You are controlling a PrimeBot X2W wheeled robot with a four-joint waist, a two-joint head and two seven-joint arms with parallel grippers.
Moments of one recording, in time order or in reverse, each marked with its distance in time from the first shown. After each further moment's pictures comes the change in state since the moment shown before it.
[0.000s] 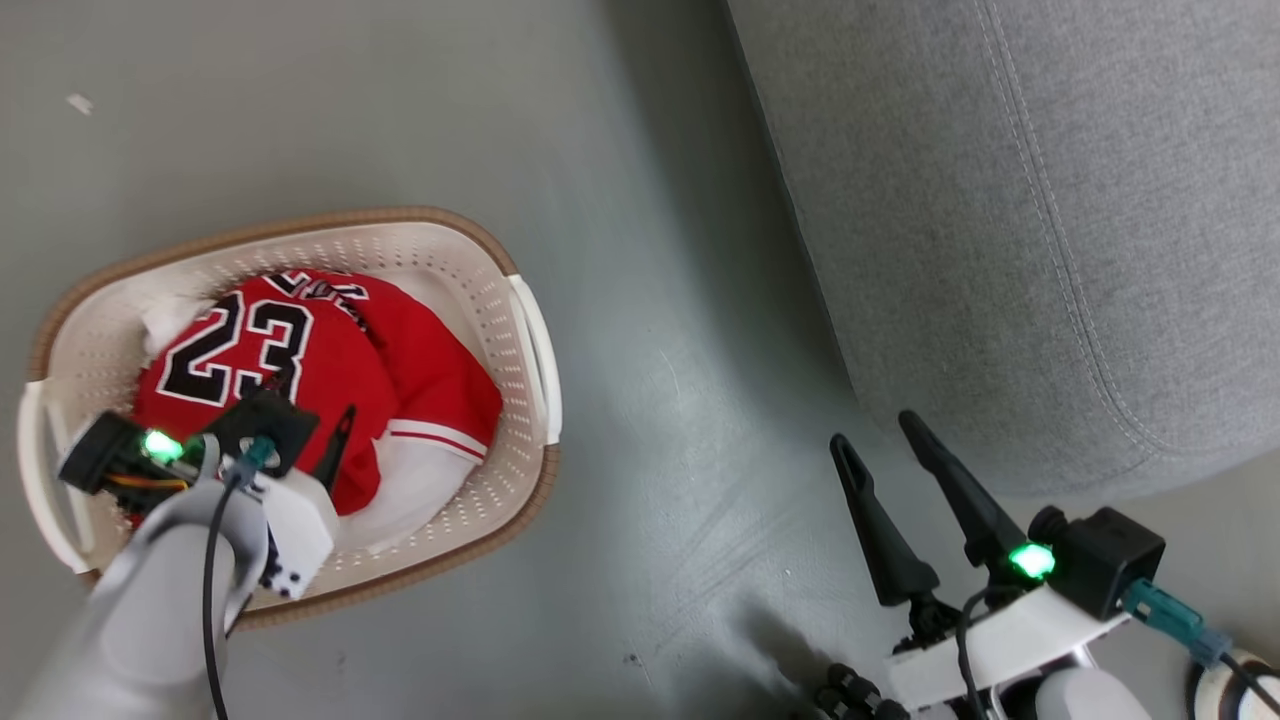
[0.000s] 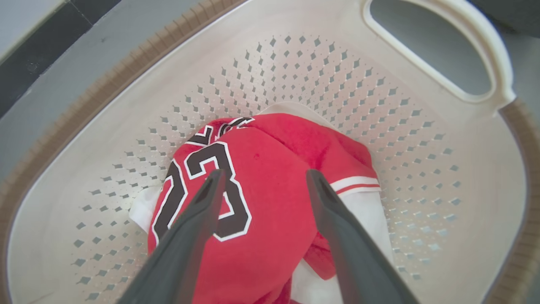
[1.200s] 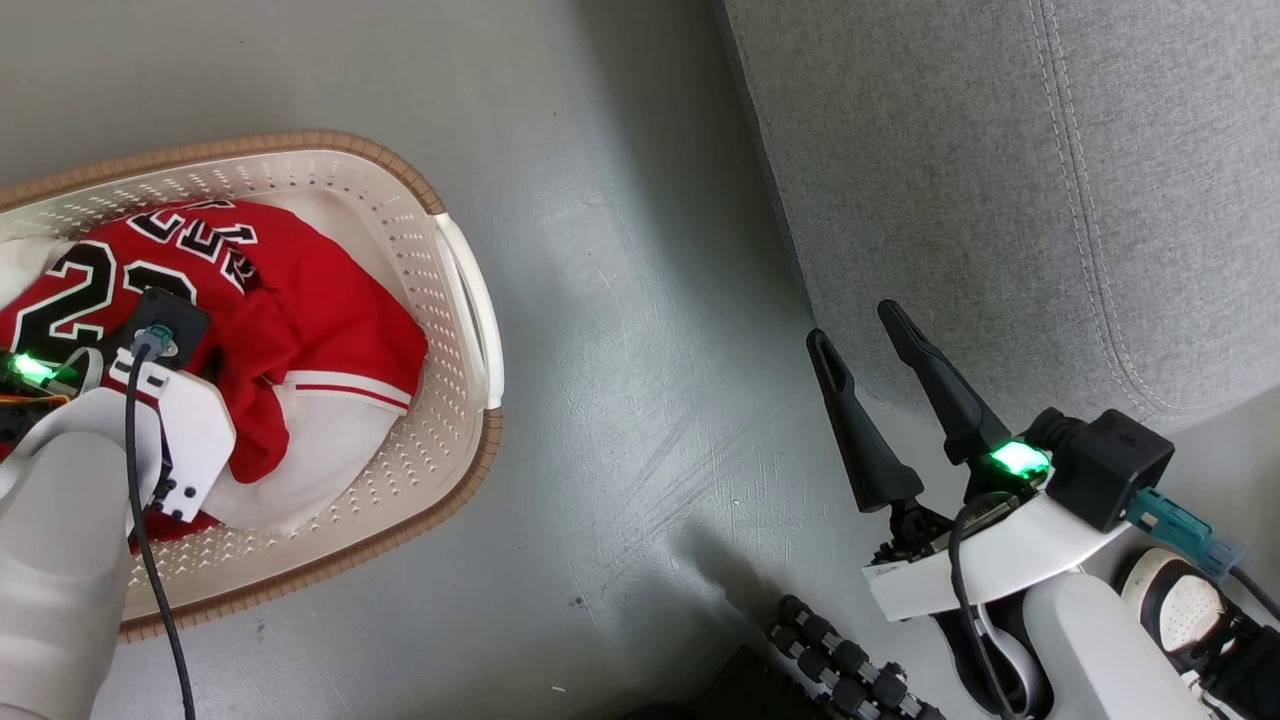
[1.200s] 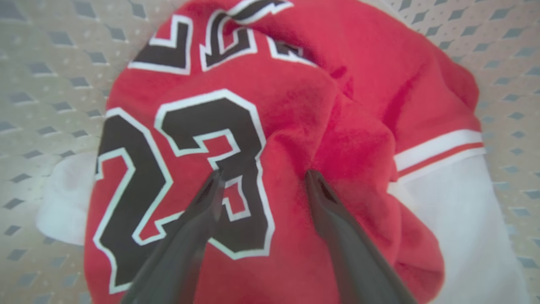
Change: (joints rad) left arm -0.246 0.064 -0.010 0.241 0.021 -0.008 0.173; right arm -0.172 0.000 0.039 -0.006 0.044 0.000 -0.001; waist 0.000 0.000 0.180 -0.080
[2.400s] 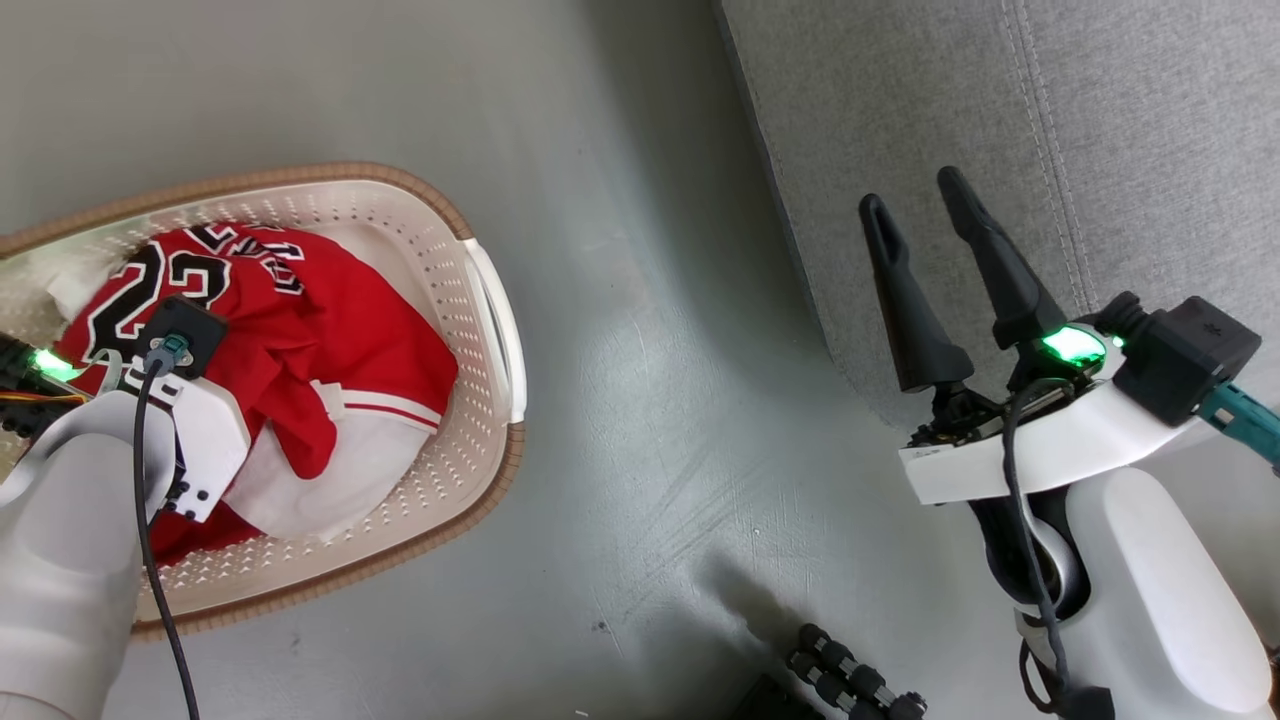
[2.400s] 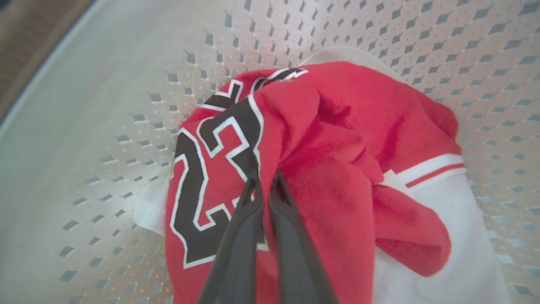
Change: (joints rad) left arm -0.026 -0.017 -0.042 0.062 0.006 -0.002 -0.128; right arm -0.164 -0.003 -0.061 0.026 0.027 0.000 0.000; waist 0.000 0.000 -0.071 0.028
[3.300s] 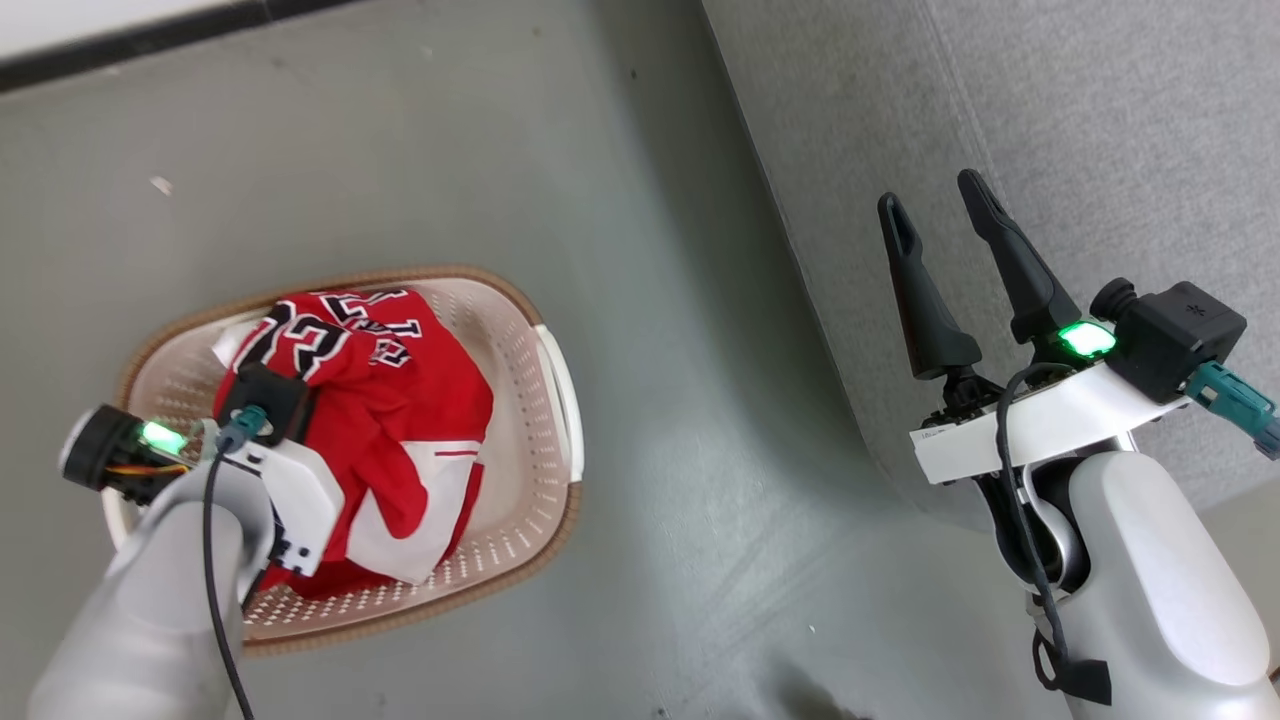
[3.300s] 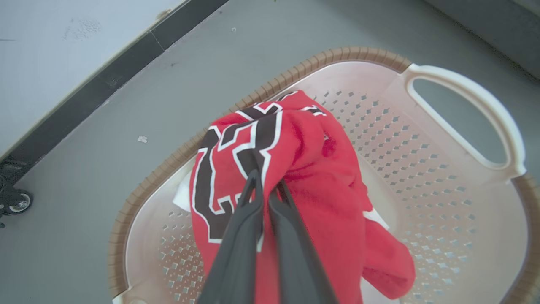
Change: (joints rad) left arm 0.111 -0.111 0.046 -0.013 -0.082 0.021 -0.112; right arm -0.035 -0.002 -0.036 0.108 -0.063 0.000 0.000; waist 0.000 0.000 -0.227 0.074
